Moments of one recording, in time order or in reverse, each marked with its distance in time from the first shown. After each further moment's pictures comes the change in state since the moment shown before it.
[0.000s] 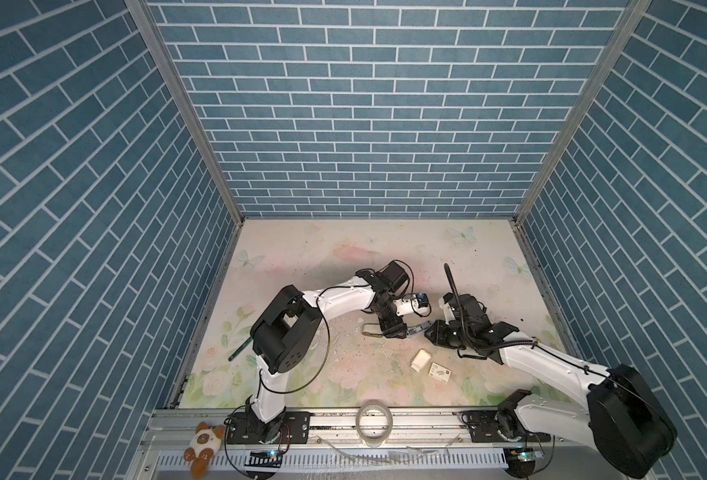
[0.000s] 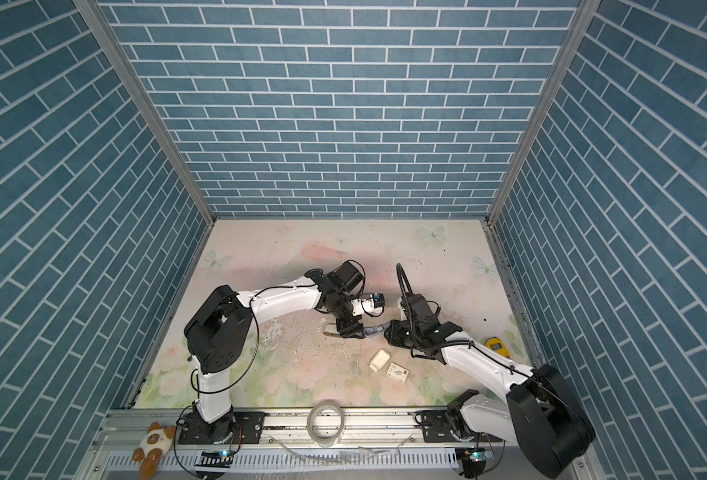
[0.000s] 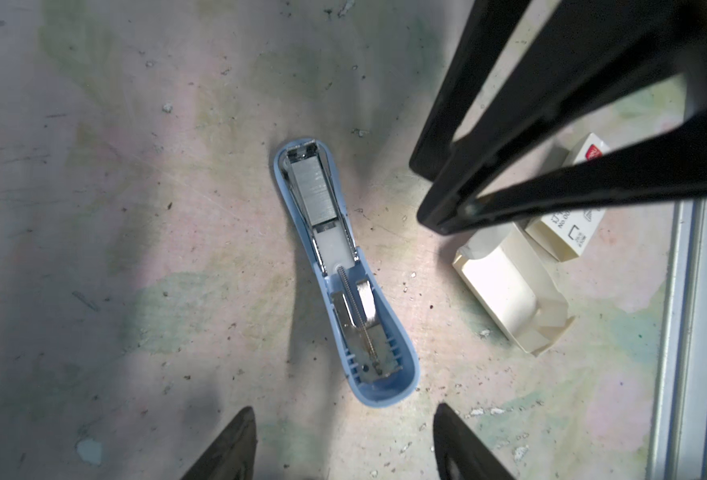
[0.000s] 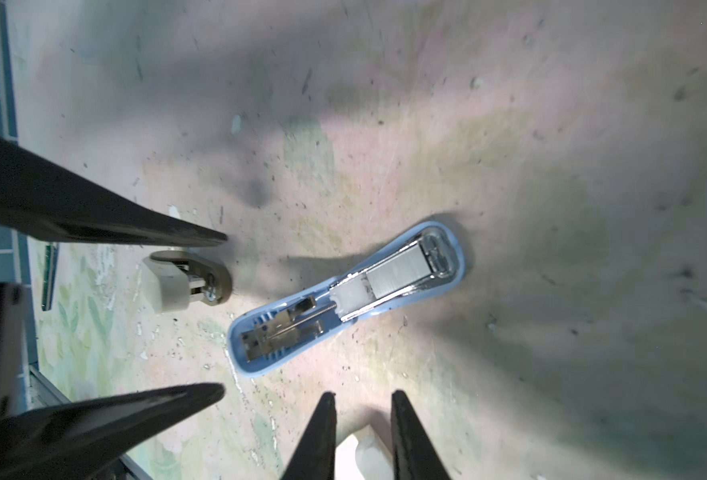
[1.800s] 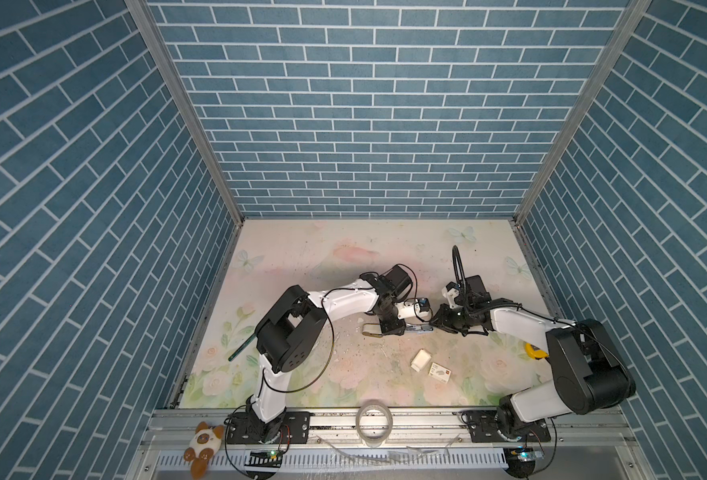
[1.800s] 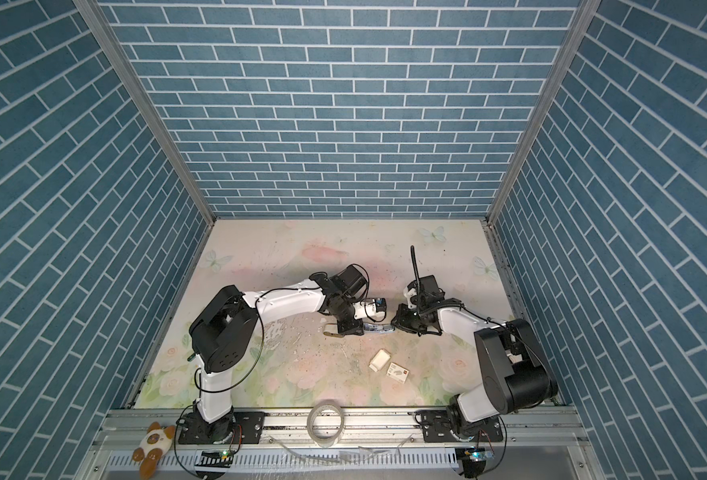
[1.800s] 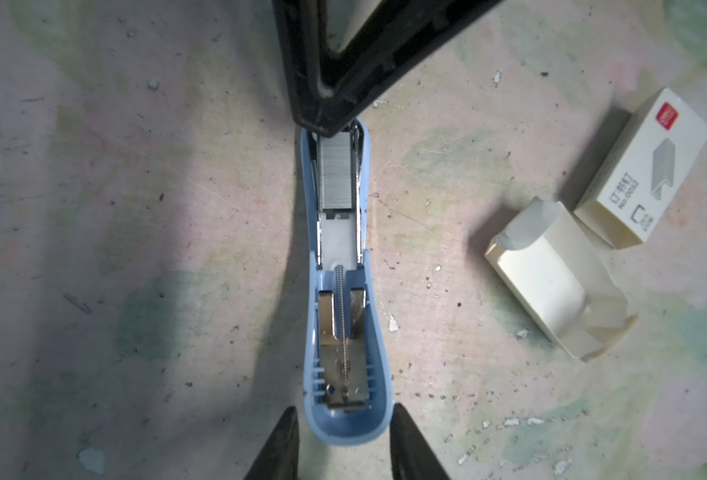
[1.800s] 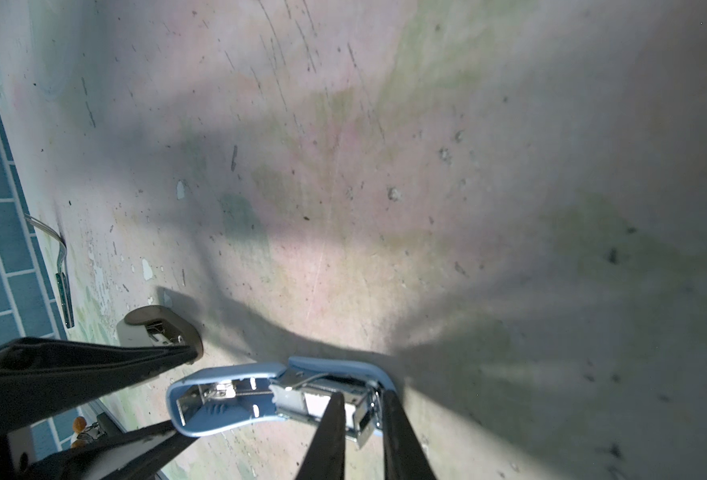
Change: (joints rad) left arm -0.020 0.011 -0.015 0.016 -0.076 0.015; right arm -0.213 0.373 0.165 0.005 -0.225 -0.188
